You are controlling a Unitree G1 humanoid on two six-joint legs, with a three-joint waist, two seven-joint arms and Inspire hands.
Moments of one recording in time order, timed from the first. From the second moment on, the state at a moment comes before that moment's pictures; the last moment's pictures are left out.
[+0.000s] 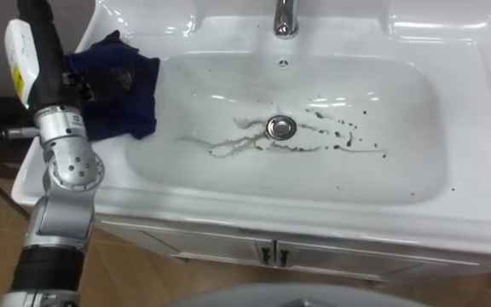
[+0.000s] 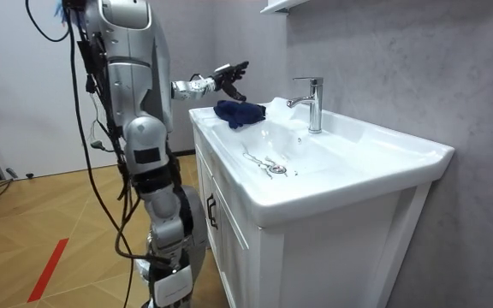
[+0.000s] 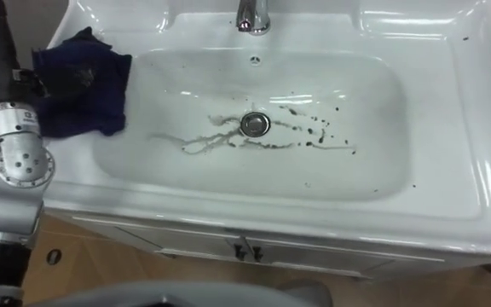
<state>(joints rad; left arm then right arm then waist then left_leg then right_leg) -0.01 0.34 0.03 0.11 0.32 -0.07 0.43 0.13 -0.32 0.02 1.35 -0.12 0.11 0.36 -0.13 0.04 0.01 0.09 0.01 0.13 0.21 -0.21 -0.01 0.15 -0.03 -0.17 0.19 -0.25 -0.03</state>
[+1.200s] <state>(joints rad) -0.07 0.33 0.04 0.49 0.37 0.04 0.33 0.14 -0.31 -0.02 1.33 -0.13 0.21 0.31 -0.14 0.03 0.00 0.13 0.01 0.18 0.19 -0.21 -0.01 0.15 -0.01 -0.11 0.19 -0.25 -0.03</state>
